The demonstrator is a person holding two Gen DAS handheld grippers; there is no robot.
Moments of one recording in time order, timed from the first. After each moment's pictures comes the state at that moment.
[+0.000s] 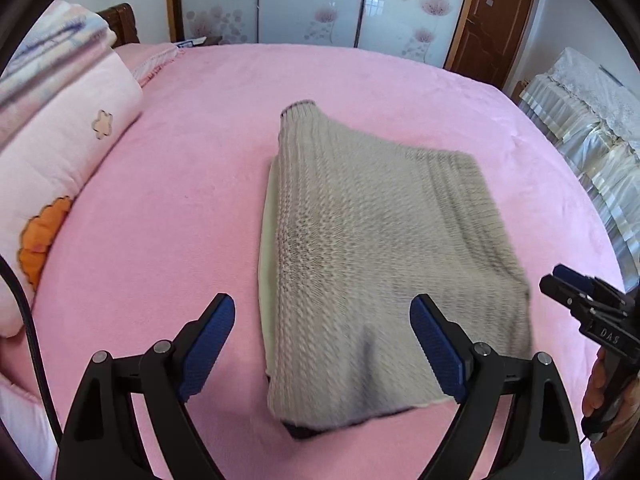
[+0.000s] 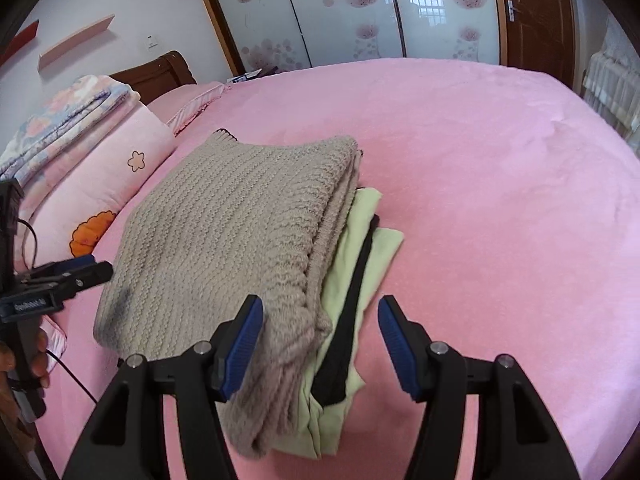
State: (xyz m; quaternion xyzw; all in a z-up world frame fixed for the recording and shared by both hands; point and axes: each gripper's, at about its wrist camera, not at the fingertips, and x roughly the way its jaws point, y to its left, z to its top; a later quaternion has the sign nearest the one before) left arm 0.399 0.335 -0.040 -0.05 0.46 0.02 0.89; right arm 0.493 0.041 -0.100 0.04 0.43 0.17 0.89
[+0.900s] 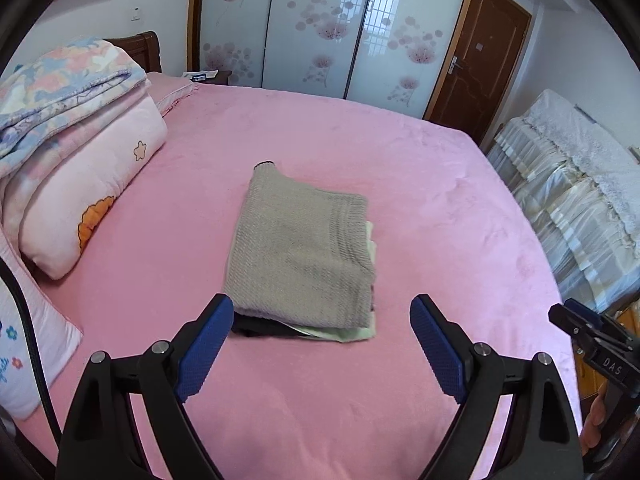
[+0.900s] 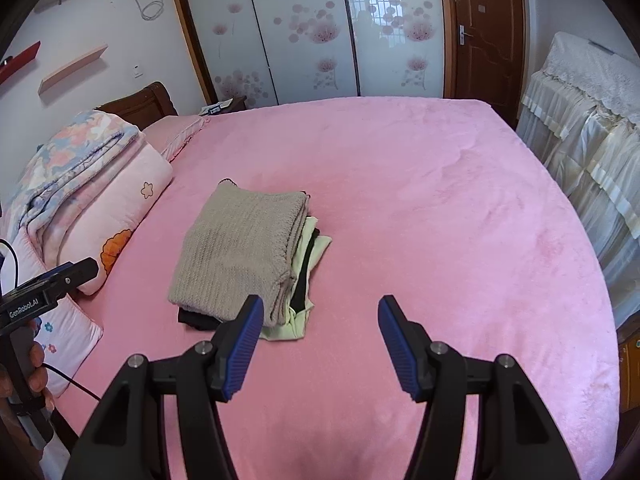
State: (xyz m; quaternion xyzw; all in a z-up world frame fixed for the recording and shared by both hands) left arm 0.226 0.232 0.135 -0.10 0.40 0.03 0.91; right arm 0.316 -0.048 0.087 0.03 0.41 0.11 0.91
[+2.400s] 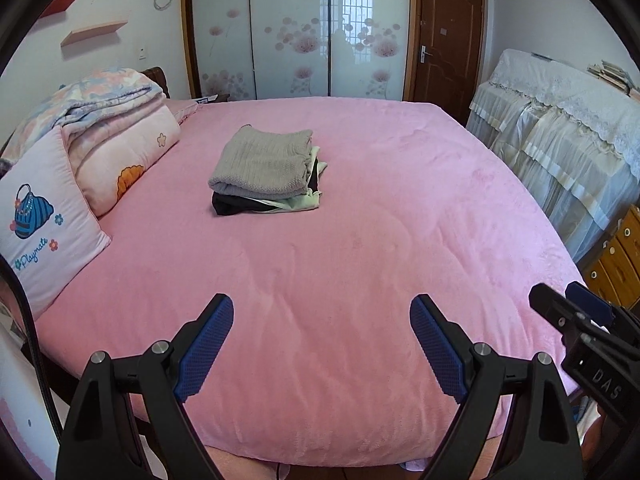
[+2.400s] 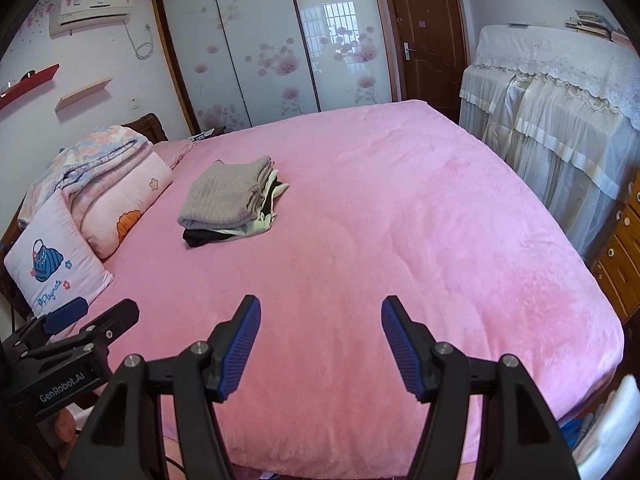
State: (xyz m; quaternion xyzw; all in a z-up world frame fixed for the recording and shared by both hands) left arm -0.110 0.019 0.065 -0.01 0.37 0.05 0.93; right arm -0.016 -0.147 0.017 0.07 0.35 0.06 0.93
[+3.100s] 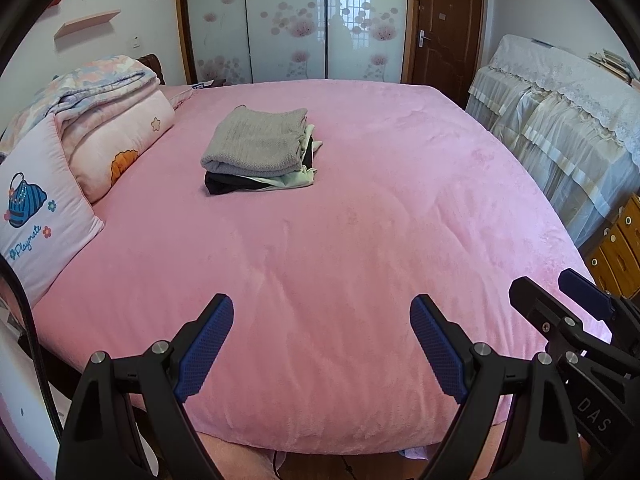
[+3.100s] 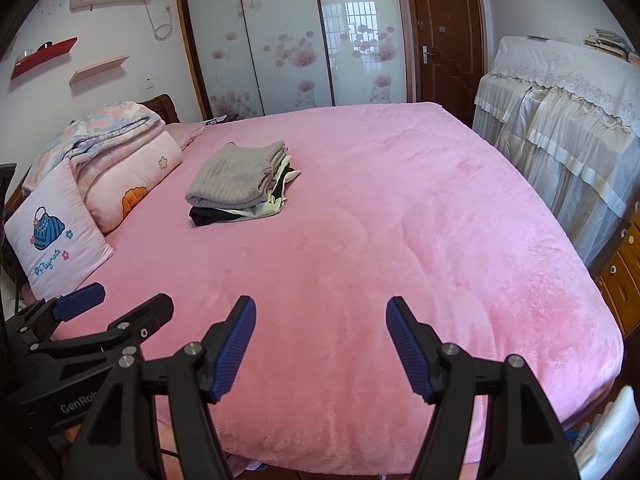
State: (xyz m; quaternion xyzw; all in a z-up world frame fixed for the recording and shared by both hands) left arm -0.105 0.011 0.043 -0.01 0.40 0.04 0.92; right arm -0.021 -0.135 0.002 0.04 0.35 0.08 0.93
